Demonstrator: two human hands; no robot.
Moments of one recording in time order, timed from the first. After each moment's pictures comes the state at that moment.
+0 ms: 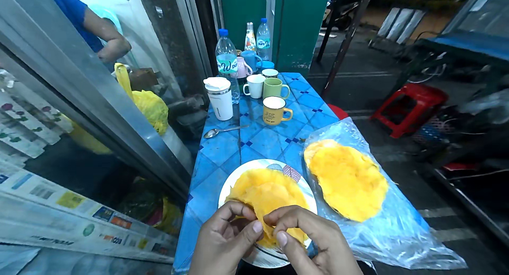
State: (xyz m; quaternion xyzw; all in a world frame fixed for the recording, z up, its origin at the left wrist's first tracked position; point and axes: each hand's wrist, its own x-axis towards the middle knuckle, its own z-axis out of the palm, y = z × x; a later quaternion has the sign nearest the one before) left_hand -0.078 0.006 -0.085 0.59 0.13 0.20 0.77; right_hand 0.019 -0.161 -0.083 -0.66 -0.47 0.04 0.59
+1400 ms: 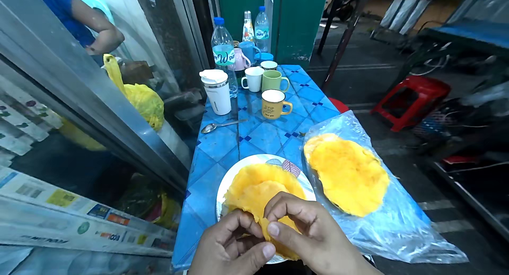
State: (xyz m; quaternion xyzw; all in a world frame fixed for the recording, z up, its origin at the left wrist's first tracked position) left_hand -0.089 0.008 -0.085 0.65 0.04 0.15 0.74; right_hand 0.036 -0.150 -0.088 -0.57 -0.43 0.20 0.67
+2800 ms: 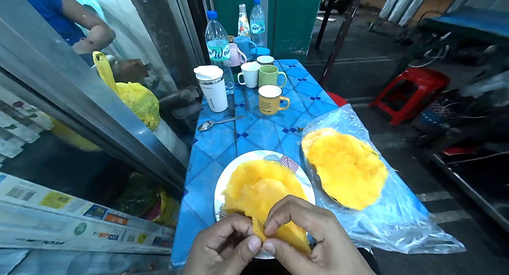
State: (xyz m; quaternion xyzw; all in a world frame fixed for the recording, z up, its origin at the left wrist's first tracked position) left_hand -0.094 0.015 -0.093 0.67 -0.02 0.16 0.73; right_hand 0.022 -0.164 -0.079 -0.66 -0.47 0.09 0.58
